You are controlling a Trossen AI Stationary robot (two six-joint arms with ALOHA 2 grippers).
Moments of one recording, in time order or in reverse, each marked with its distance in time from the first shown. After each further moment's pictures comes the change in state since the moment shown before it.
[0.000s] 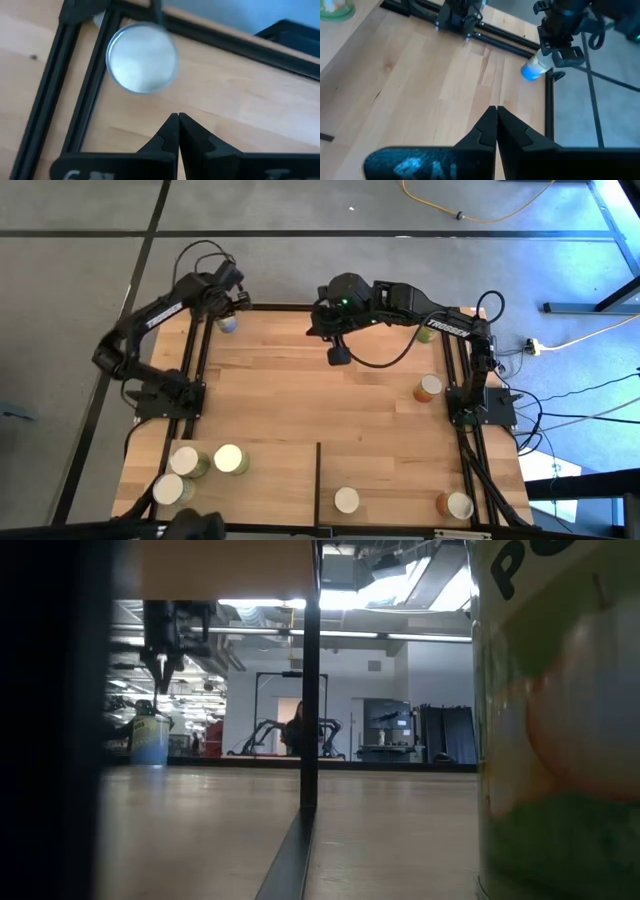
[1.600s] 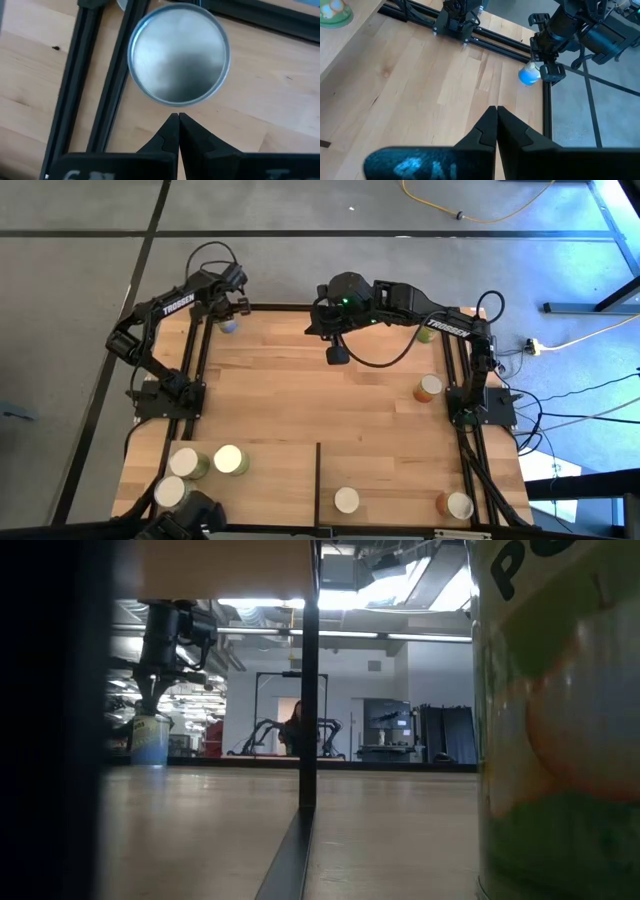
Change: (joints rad) left arm 0.065 0.163 0.000 -0.046 -0.015 0.036; right arm 0.000 0.000 0.000 0.022 0.000 0.004
